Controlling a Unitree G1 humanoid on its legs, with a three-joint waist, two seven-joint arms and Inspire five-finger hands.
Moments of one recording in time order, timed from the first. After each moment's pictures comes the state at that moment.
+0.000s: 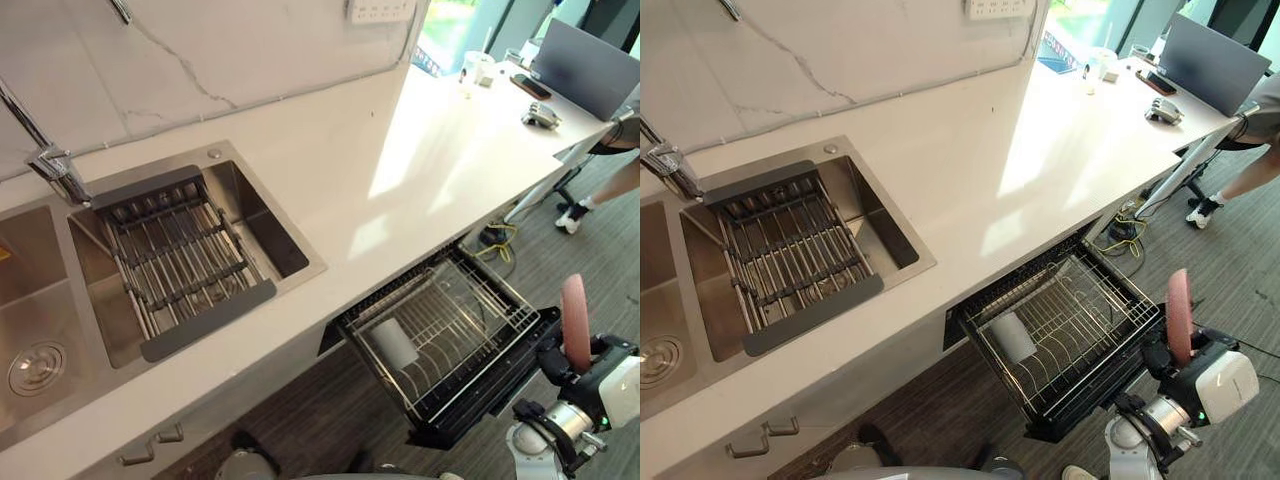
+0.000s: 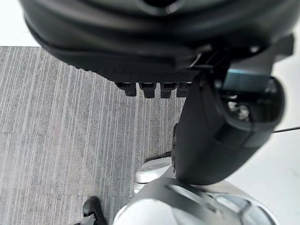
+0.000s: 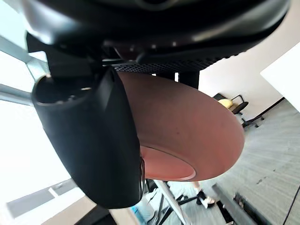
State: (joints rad) left arm 0.30 0.11 0.26 0.94 -0.40 0.17 0.15; right arm 0.17 -0.14 -0.38 0.39 -0.58 -0.25 -0.86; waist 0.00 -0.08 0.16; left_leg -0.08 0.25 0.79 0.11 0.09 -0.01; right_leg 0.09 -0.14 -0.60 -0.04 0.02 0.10
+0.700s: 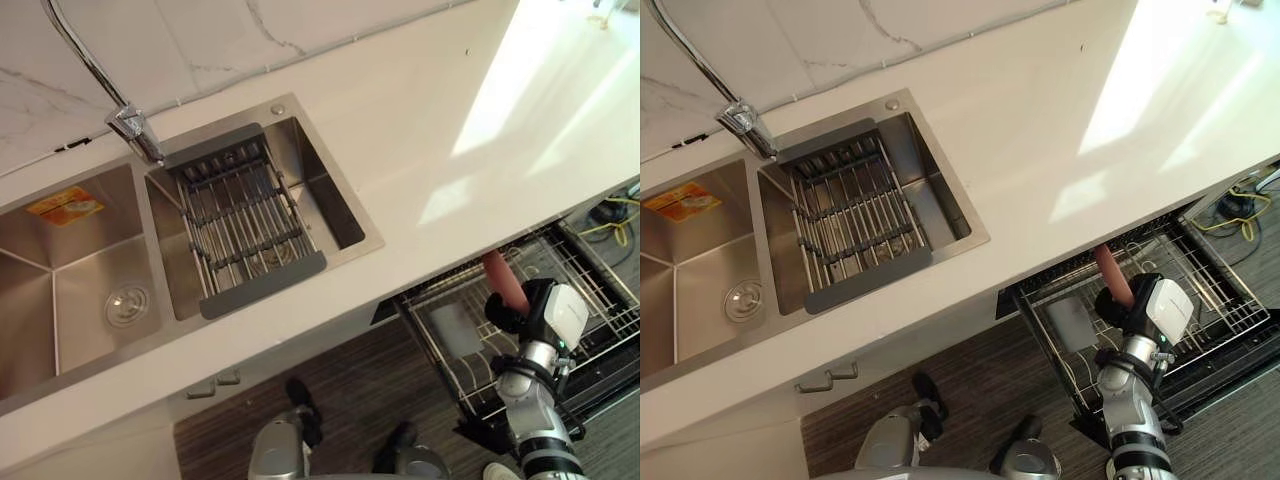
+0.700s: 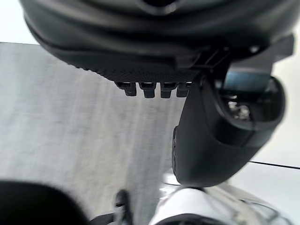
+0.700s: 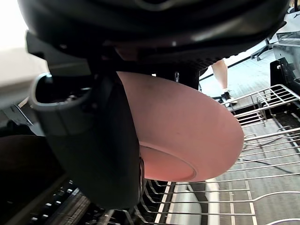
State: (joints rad) left arm 0.19 0.10 0.21 0.95 -0.45 0.45 0.00; right arm -0.12 -0.36 -0.21 0.57 -0.57 0.00 -0.62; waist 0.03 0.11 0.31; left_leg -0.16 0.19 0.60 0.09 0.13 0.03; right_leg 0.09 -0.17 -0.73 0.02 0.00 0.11
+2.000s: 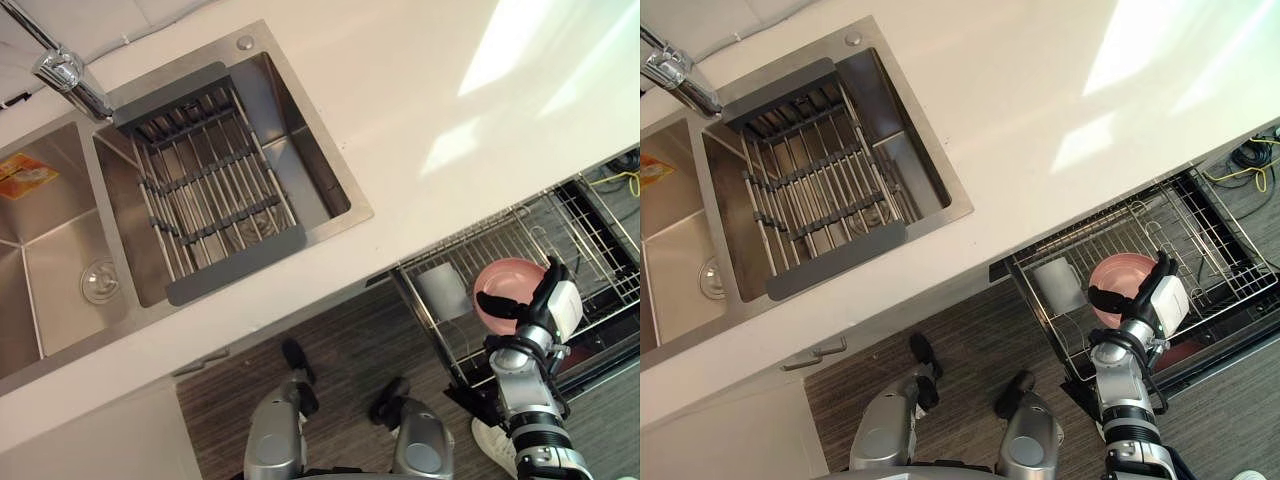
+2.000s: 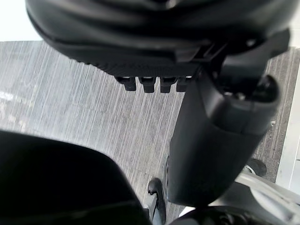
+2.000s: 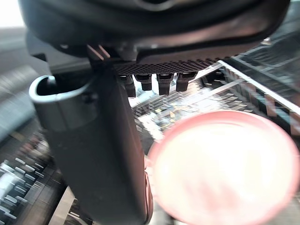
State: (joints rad) left arm 0.13 0.13 0.25 0.99 -0.45 0.50 -0.07; right arm -0.12 -0.28 -0.20 0.32 -0.26 0.06 -0.60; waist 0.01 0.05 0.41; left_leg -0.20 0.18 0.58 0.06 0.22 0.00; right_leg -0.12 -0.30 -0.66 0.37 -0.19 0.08
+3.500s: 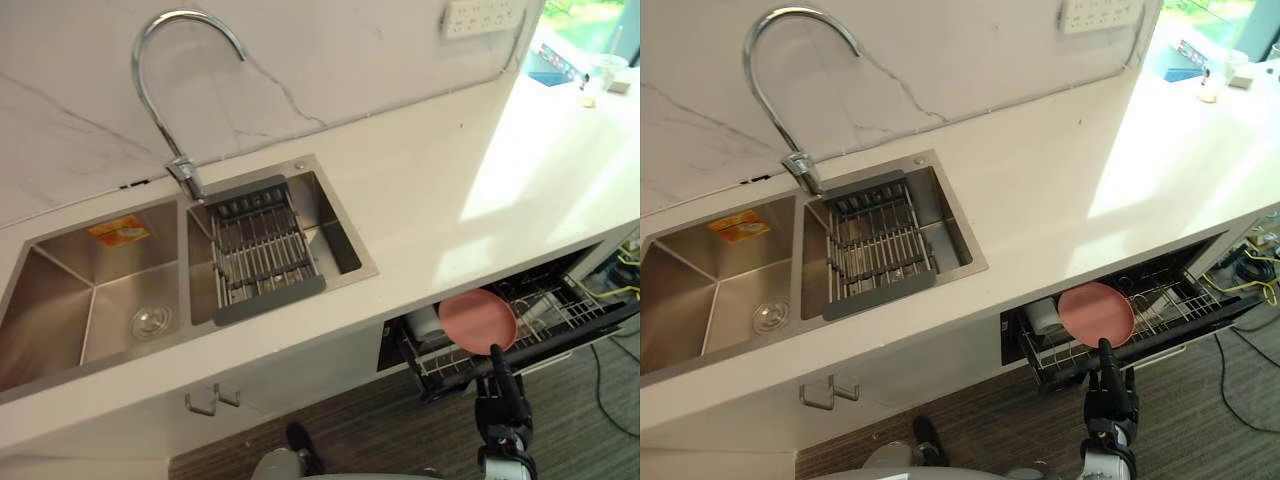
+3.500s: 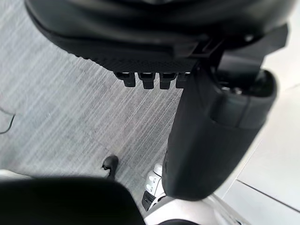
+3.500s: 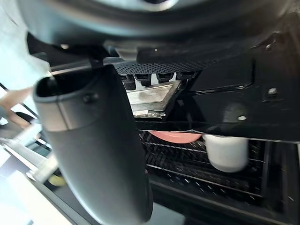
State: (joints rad) left arm 0.27 -0.01 0.52 1.03 -0.35 0.40 0.09; right arm 0.12 -0.06 -0.38 0.69 1.10 -0.17 0.17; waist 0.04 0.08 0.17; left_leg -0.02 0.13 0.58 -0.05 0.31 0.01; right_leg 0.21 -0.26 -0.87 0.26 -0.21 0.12
